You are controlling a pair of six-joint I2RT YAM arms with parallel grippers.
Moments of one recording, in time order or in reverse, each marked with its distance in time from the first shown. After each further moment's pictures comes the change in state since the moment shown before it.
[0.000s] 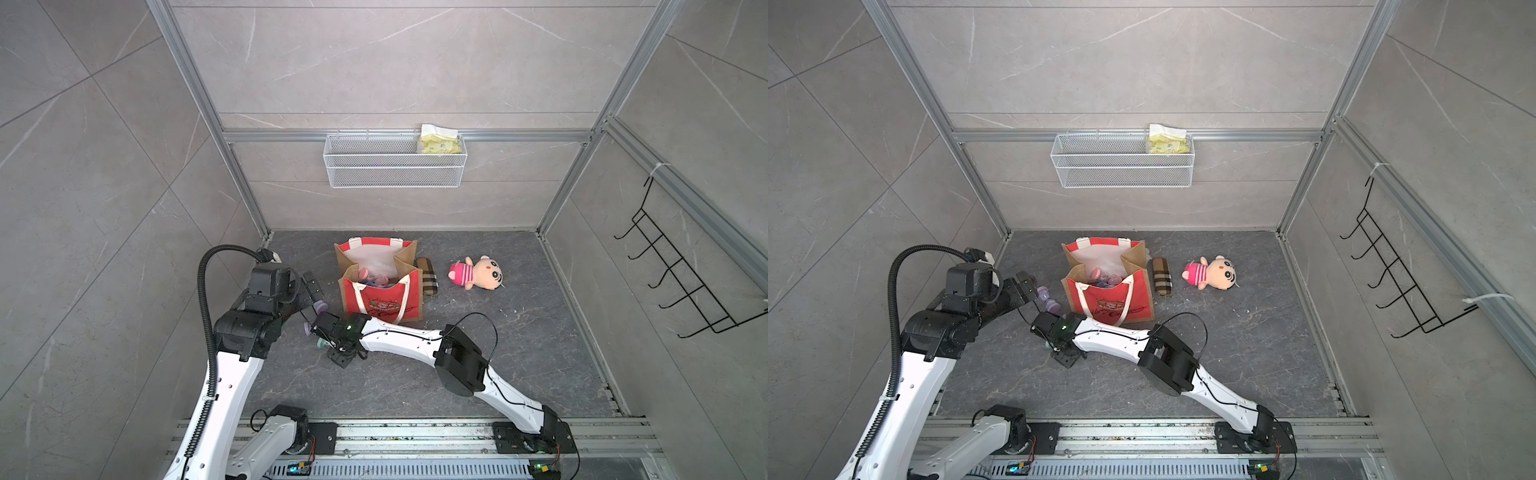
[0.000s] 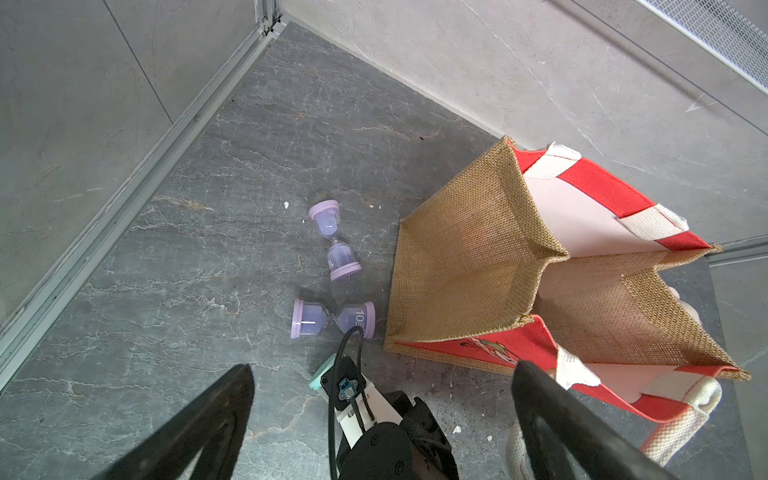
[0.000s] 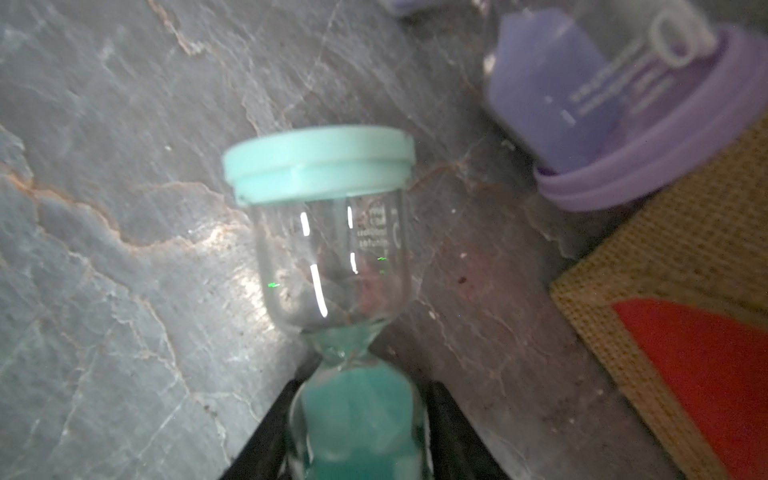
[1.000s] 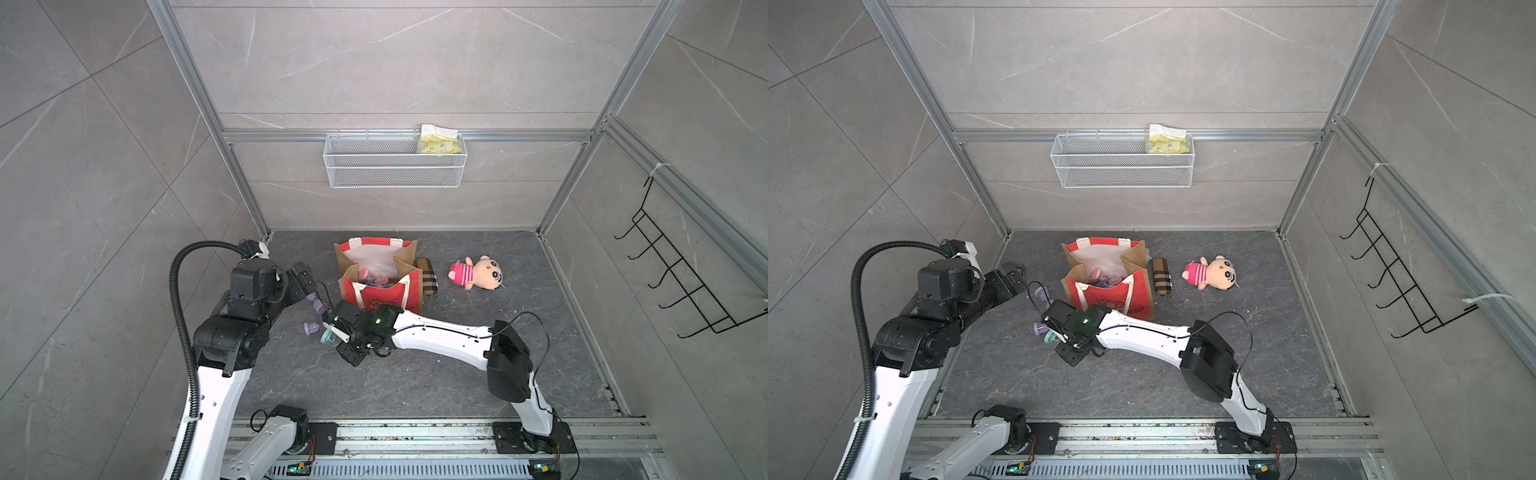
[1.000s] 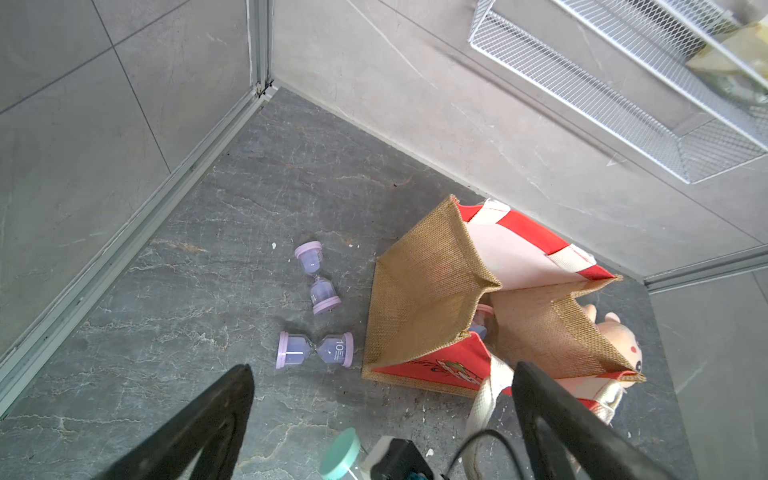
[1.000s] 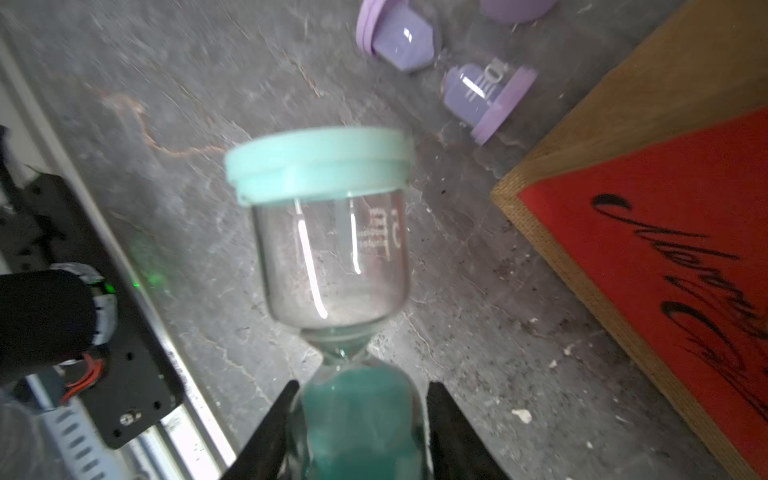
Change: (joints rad) left arm 0.000 -0.023 0.157 -0.018 -0.007 0.004; right arm -0.003 -0.448 -0.356 0.097 -0.109 0.071
